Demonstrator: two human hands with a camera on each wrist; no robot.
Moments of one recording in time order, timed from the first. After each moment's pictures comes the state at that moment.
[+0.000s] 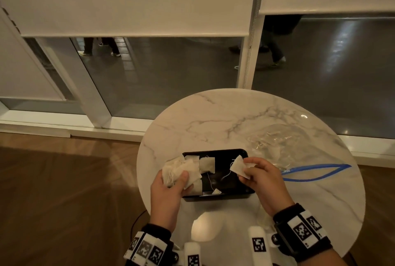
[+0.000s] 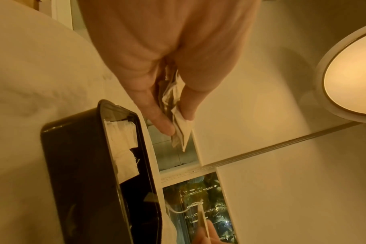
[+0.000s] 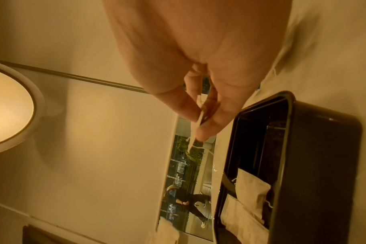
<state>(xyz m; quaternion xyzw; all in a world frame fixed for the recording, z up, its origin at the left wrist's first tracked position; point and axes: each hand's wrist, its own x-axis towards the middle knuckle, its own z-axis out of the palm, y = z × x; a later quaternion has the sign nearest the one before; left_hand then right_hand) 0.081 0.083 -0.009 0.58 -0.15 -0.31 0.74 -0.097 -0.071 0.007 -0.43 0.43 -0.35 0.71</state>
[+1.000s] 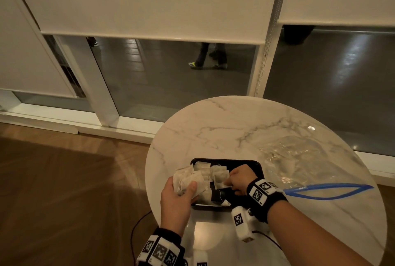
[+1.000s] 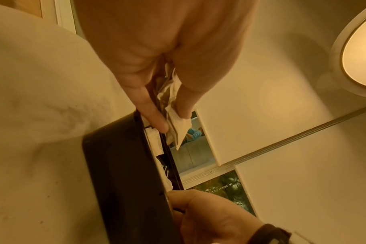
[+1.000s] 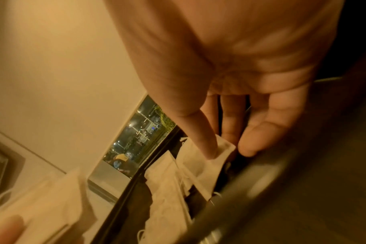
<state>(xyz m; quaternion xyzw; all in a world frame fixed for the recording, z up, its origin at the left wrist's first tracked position) 0.095 0.077 -0.029 0.66 -0.14 -0.27 0.69 0.005 -0.115 -0.040 -0.67 0.57 0.00 0.48</state>
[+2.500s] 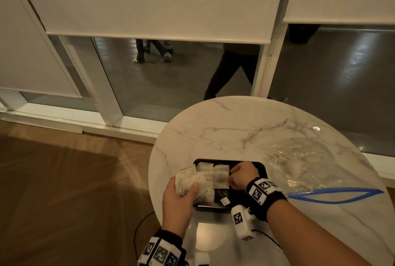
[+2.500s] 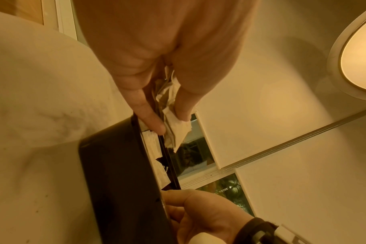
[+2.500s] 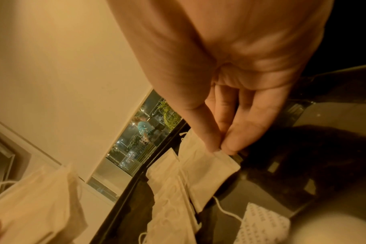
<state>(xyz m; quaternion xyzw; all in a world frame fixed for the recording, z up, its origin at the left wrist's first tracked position) 0.097 0.079 -0.019 0.64 -0.16 -0.27 0.70 0.018 -0.122 -0.044 -0.69 0.56 -0.05 0.46</state>
